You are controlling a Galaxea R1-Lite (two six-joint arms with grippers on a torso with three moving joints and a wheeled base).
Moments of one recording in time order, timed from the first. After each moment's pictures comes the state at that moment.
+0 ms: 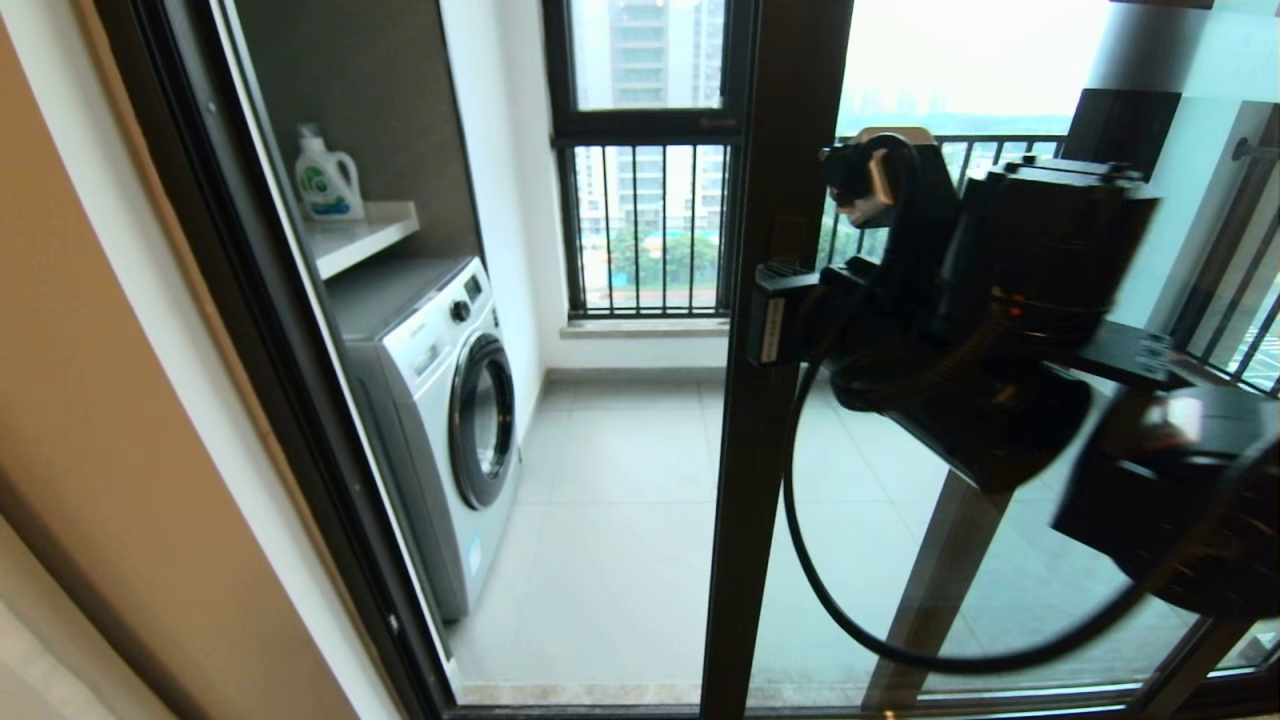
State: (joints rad) left arm 0.00 0.00 0.00 0.00 0.00 0.00; right arm 0.71 1.75 -1.13 -0.70 -0.42 -0.02
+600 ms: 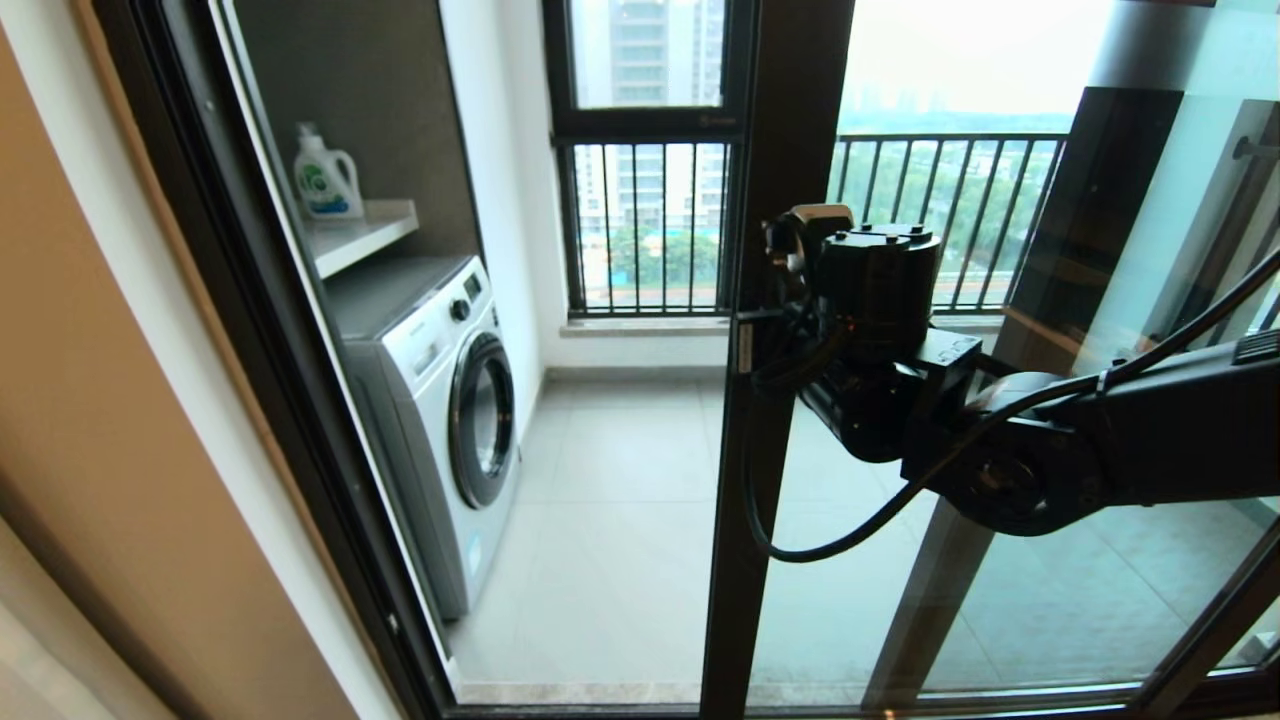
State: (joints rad) left arm 0.00 0.00 0.00 0.00 0.00 0.00; right arm 0.63 1.93 -1.24 -0.61 -0.55 0.01
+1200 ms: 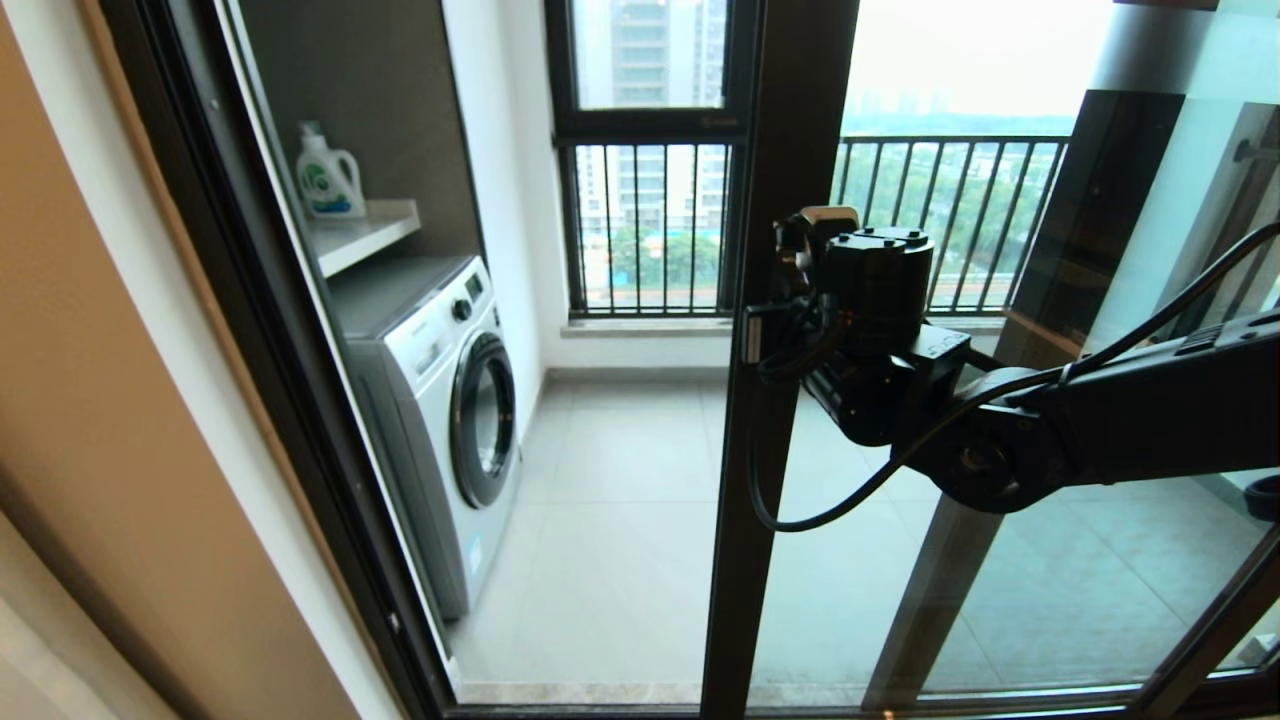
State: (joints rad) left arm 0.00 0.00 0.00 0.00 0.00 0.00; right arm 0.53 1.99 -1.27 -0.66 -0.55 0.01
